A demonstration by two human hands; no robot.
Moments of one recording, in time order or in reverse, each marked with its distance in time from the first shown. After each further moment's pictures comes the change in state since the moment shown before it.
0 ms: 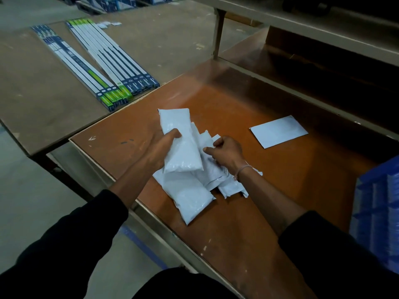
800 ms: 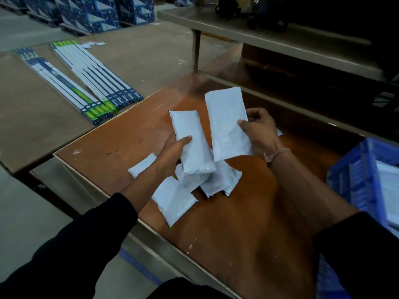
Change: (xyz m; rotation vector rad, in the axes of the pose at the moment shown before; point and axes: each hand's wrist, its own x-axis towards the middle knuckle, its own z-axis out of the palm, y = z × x) left_hand -0.027 0.001 0.069 -0.076 -0.225 0.023; right_hand -0.034 -0.016 -0.144 0.465 0.243 -0.089
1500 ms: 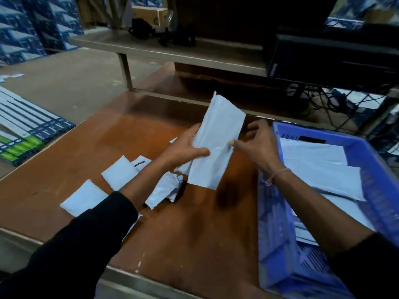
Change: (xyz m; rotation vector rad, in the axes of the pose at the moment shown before) left_hand -0.046 0.038 0.191 0.648 -0.620 0.478; right_hand -0.070 0.022 -0.189 -0.525 0.392 -0.156
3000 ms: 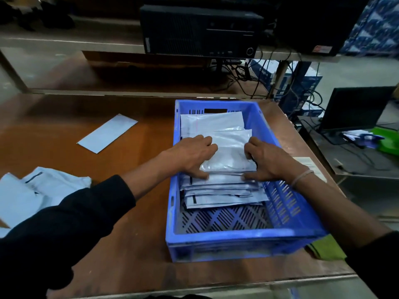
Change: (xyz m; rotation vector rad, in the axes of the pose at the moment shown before) left_hand 0.069 0.097 0.268 1.184 -0.501 0.686; right_hand -0.060 0.235 -0.245 -0.793 -0.443 -0.341
